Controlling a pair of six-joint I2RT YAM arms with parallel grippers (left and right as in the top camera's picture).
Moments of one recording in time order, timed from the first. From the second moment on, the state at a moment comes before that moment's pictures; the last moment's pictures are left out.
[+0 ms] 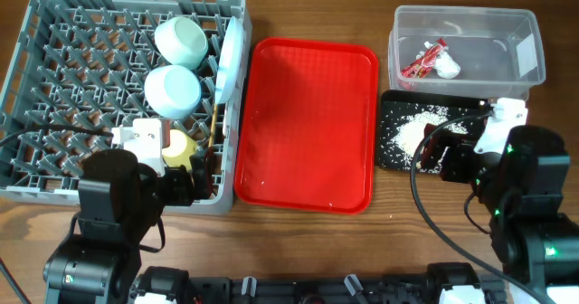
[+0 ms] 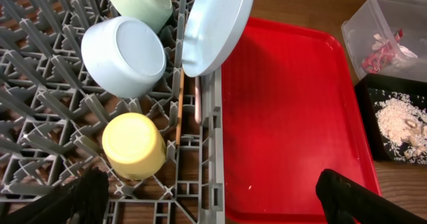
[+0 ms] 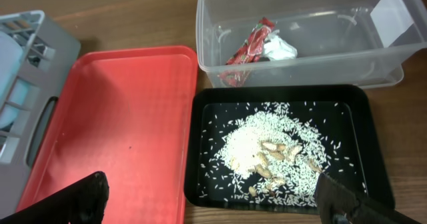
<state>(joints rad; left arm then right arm) -0.16 0.69 0.95 -0.94 0.07 -0.20 0.02 0.77 0.98 -0.89 -0.04 0.17</state>
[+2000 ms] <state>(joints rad) -0.16 0.69 0.94 -0.94 0.07 -0.20 0.02 0.02 0.01 0.00 -0.05 0.10</state>
